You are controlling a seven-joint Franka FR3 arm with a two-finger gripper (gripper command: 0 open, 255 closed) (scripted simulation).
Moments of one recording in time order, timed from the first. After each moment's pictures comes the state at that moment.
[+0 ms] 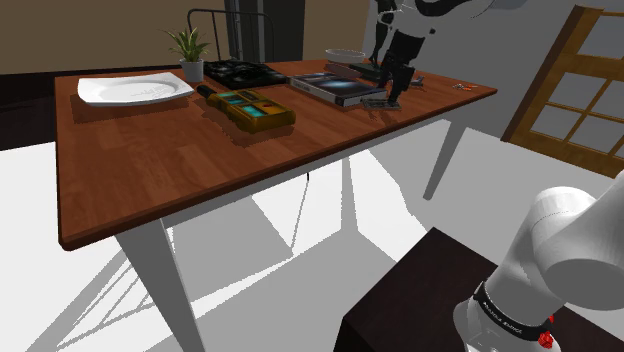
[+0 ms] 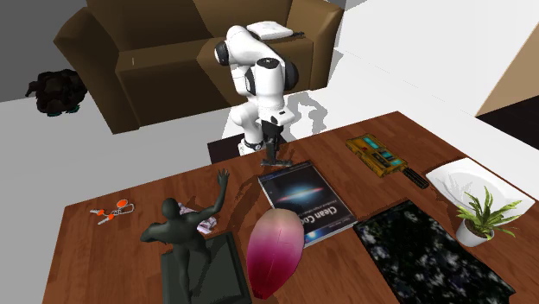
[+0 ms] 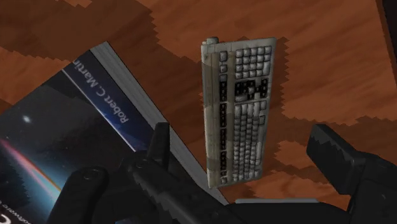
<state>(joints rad) 0.25 -0.36 -0.41 -2.04 -0.13 1.89 -1.08</state>
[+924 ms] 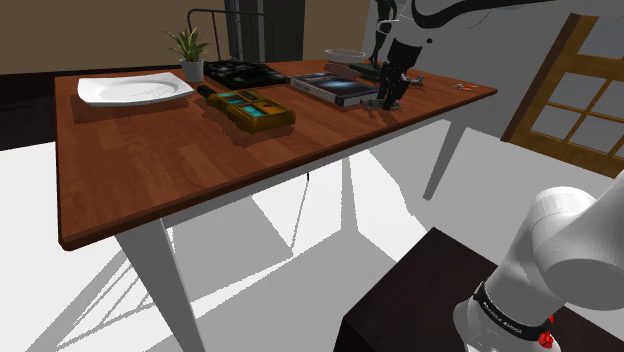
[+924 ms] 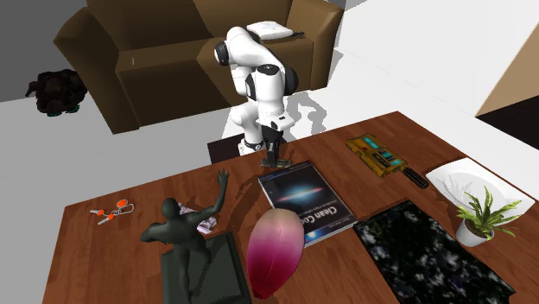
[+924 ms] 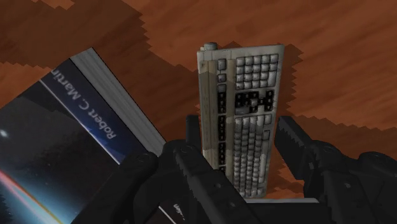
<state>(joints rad) 0.25 -0.36 -0.42 -2.09 -0.13 1.94 -1.08</state>
